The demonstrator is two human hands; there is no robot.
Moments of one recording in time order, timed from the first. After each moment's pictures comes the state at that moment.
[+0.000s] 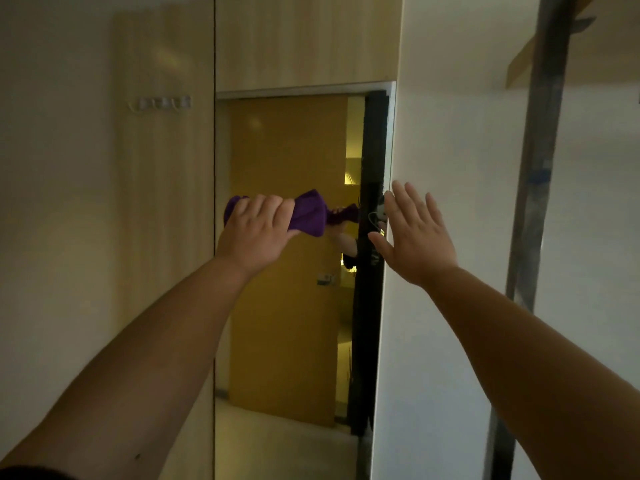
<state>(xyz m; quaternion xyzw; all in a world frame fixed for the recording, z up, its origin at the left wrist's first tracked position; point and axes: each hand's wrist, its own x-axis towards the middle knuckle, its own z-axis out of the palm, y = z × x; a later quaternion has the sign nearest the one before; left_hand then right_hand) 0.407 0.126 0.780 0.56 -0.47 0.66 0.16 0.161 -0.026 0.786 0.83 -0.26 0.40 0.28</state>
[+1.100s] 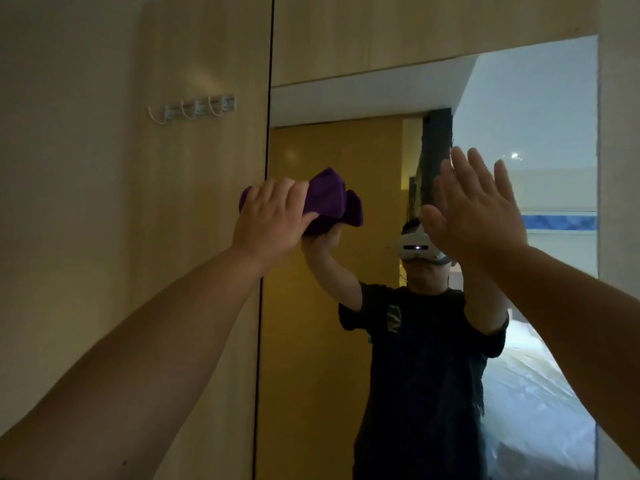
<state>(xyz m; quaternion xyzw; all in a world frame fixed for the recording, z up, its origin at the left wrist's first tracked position) 0.705 0.014 0.866 0.56 -0.43 0.68 0.21 0.445 -0.168 0.879 0.74 -0.29 0.49 0.36</state>
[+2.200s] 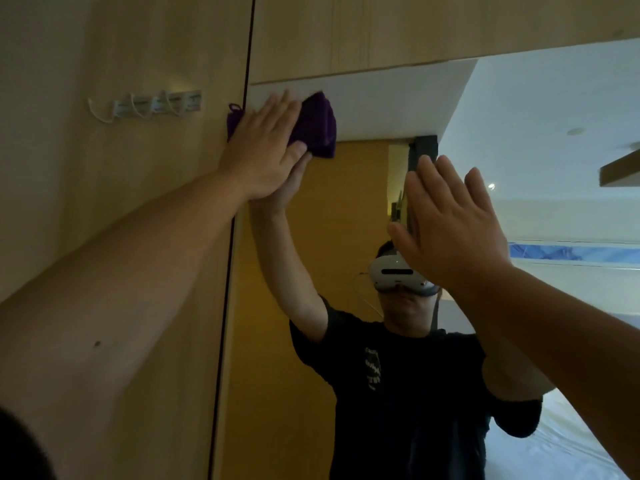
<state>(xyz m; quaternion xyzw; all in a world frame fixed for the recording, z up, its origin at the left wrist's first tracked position) 0.766 -0.047 1.005 0.61 -0.51 0.56 0.25 0.506 -0.189 0.903 0.71 -0.25 0.51 0.42</state>
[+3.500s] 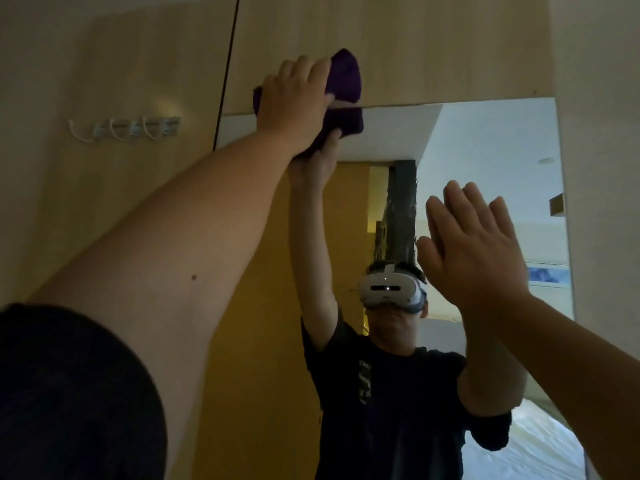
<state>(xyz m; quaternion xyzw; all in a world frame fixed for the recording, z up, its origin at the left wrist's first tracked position) 0.642 -0.072 1.088 0.57 -0.42 0.63 0.32 0.419 -0.223 0.910 0.71 -0.28 0.53 0.38</state>
